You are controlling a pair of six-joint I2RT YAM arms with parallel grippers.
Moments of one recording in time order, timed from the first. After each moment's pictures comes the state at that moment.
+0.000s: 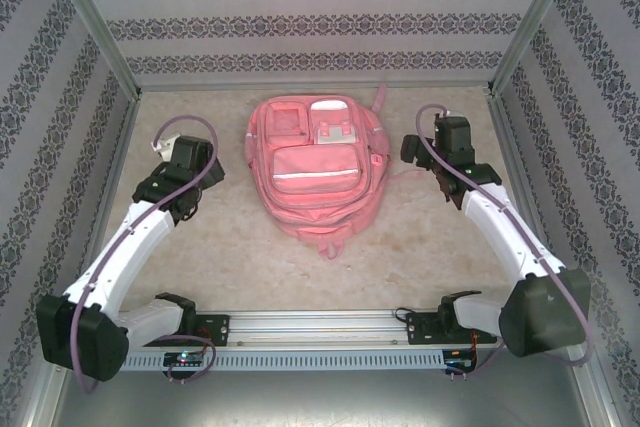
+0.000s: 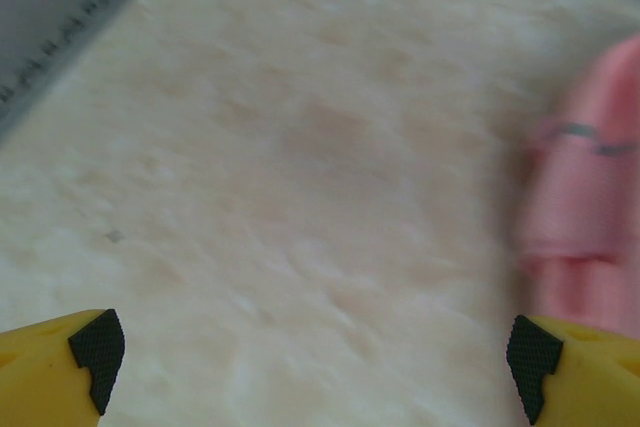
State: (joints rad) left arm -0.20 1.14 0.90 -0.63 -0.50 -0.56; right arm 0.16 1.22 0.93 -0.38 0.19 0.28
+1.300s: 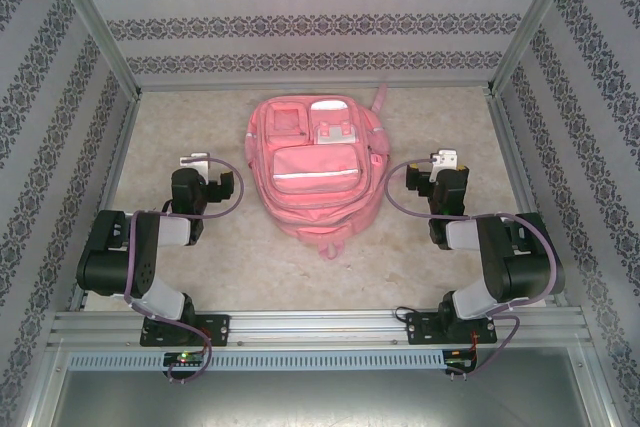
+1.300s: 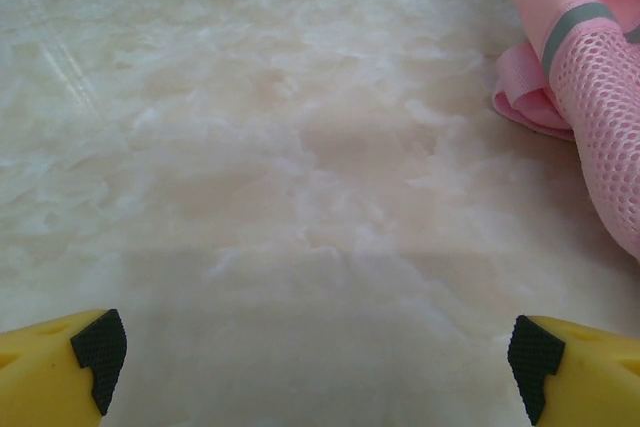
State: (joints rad) left arm 0.00 1.55 0.42 0.67 -0.07 -0.02; right arm 0.06 1.51 0.36 0.80 0.18 0.00
